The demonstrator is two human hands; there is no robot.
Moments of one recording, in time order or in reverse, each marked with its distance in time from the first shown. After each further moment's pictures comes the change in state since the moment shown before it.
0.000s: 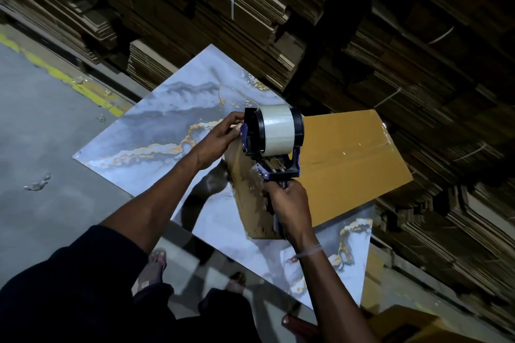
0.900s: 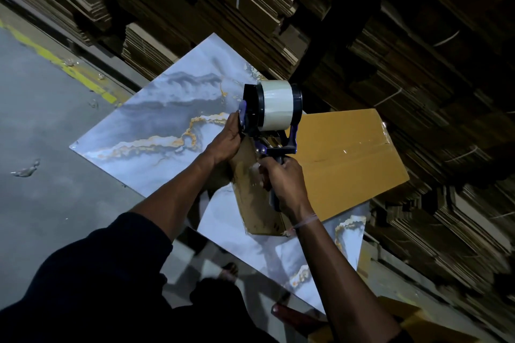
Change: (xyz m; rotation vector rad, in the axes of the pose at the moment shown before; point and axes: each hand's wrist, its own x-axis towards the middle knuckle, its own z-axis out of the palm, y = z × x) left_hand 0.013 -0.033 0.013 0.317 0.120 -0.006; right_hand 0.029 -0.035 0.021 -0.044 -0.006 0.001
